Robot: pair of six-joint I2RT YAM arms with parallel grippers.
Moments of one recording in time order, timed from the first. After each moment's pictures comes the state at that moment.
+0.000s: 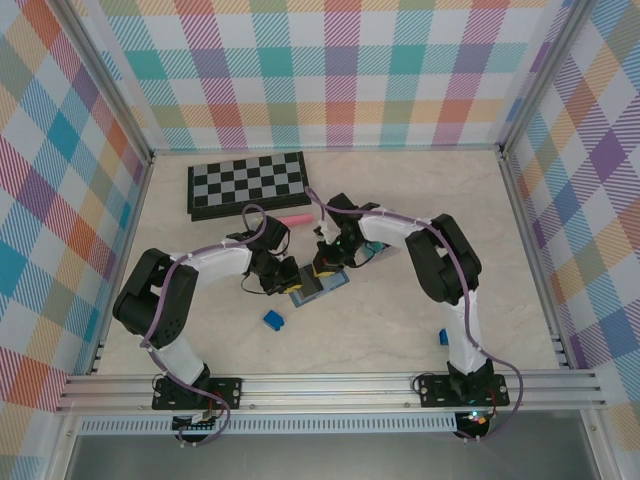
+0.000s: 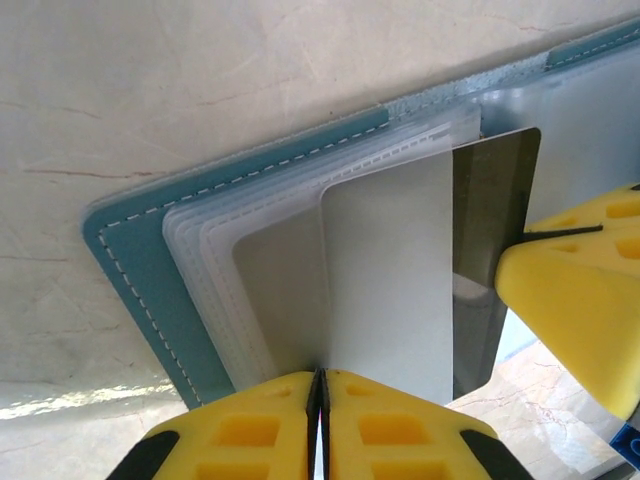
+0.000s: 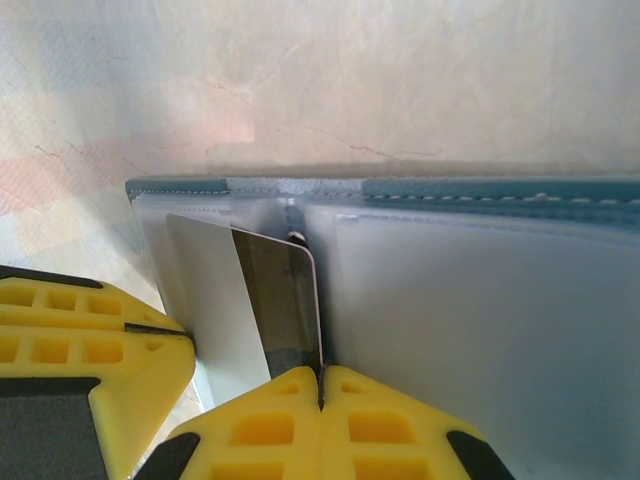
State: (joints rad) left arm -0.50 1.70 0.94 -0.50 0.37 -0.83; right arm 0.62 2.13 1.48 -0.69 -0.62 0.38
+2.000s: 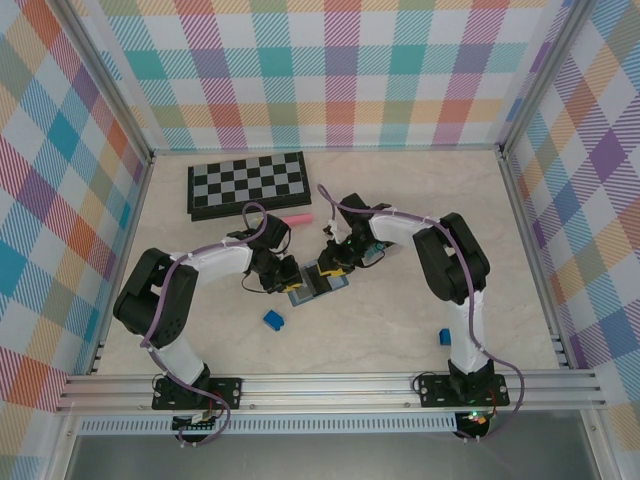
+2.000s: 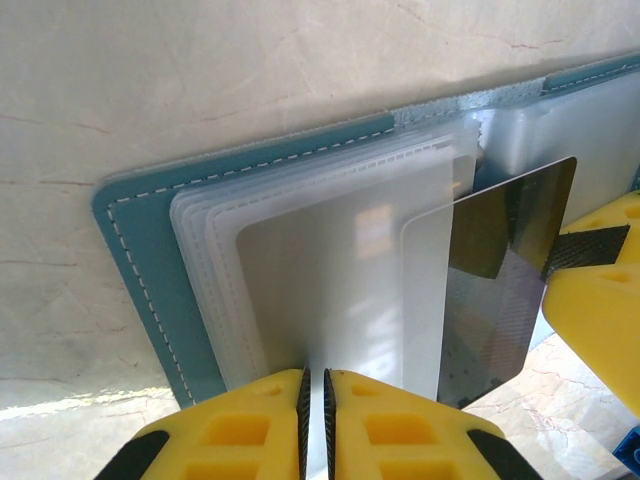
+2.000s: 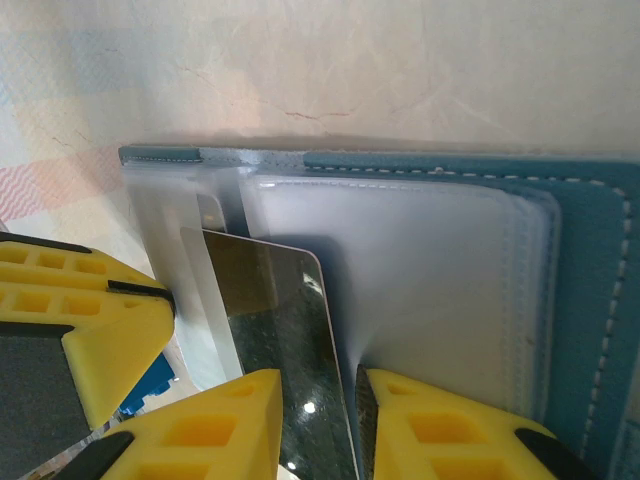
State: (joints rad) left arm -0.51 1.70 0.96 -0.52 0.36 -0.84; right arm 0.58 2.10 1.40 -0.66 -0.70 0.36
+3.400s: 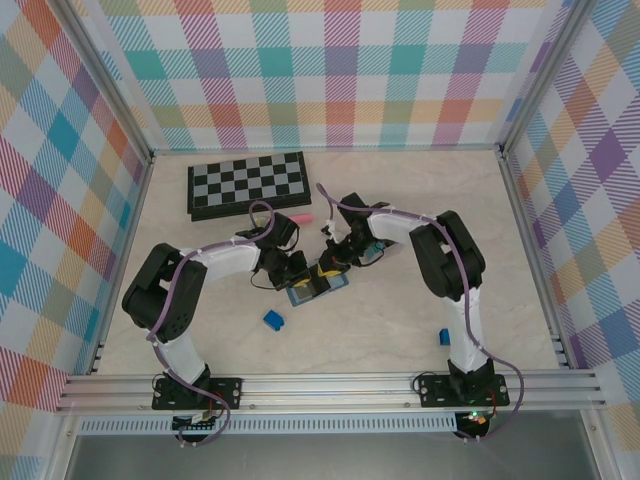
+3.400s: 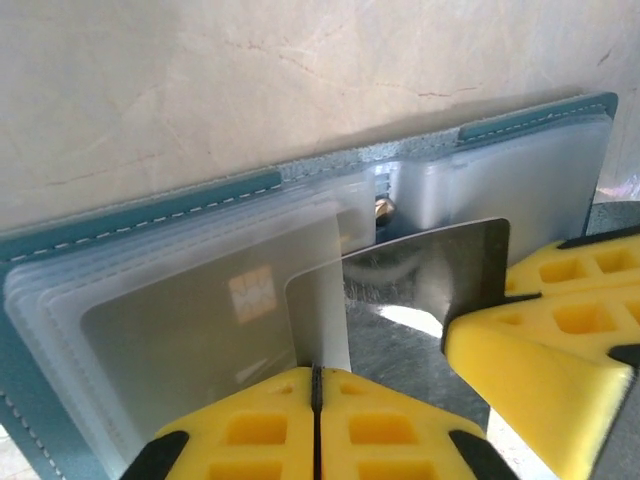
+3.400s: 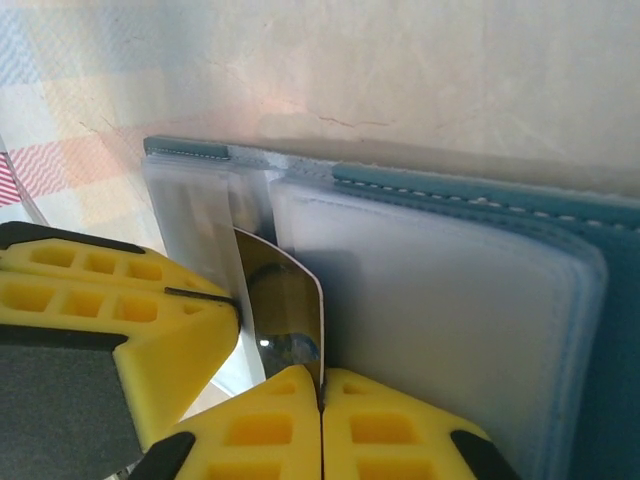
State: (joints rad) left arm -0.54 1.75 0.99 -0.44 0.35 -0.92; right arm 0.57 2.14 1.44 -0.68 -0.76 0.32
